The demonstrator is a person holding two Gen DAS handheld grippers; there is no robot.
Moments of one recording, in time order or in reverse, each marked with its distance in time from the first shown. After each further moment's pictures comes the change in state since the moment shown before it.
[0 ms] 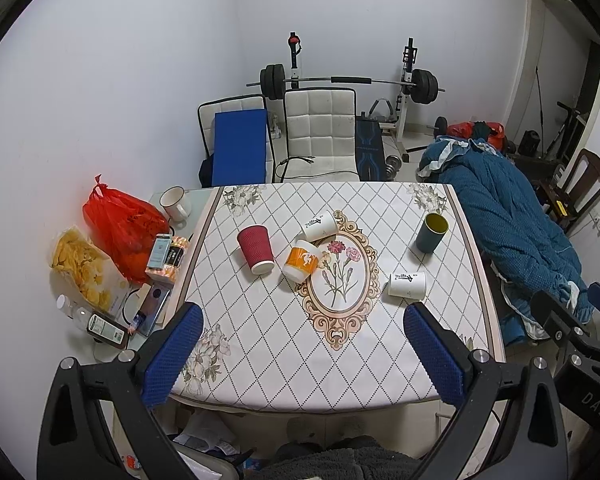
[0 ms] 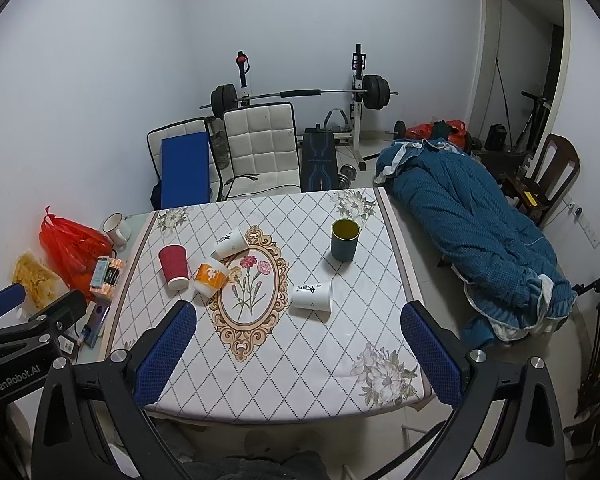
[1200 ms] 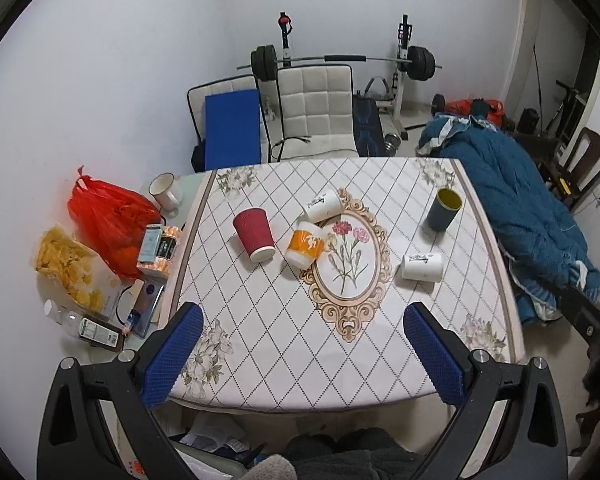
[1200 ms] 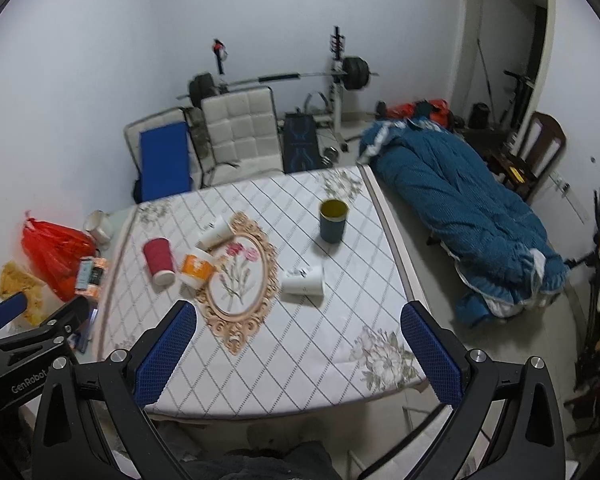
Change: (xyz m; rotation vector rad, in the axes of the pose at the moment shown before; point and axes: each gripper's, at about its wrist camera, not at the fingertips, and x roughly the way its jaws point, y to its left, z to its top) left arm 0.065 0.015 -0.011 0.051 0.069 -0.004; right arm 0.036 0.004 -0.023 0.072 0.074 -0.076
